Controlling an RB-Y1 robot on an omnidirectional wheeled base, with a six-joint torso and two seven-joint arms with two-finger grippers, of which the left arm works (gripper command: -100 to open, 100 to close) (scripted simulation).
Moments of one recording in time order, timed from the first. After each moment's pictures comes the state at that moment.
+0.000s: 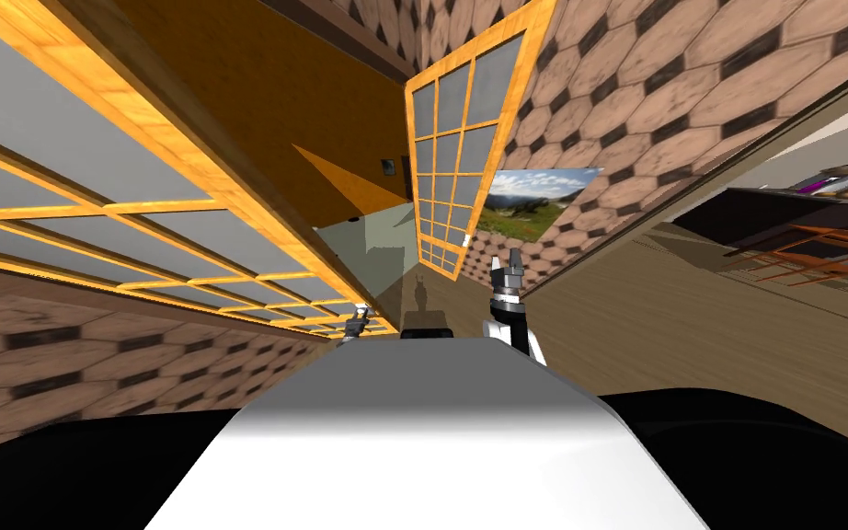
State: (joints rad) arm 0.24 0.54 -0.49 -0.80 0.61 -1.09 1.68
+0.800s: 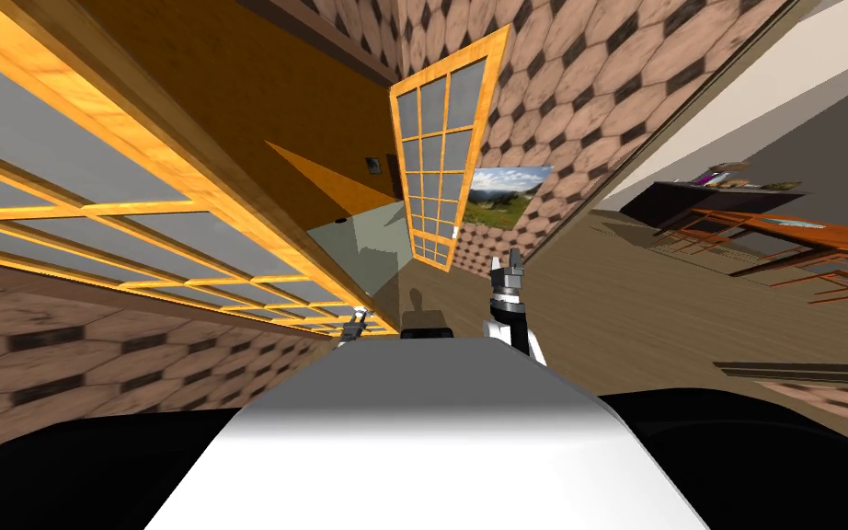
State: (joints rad) arm 0.25 0.58 -0.53 -0.76 0.59 -1.18 1.74
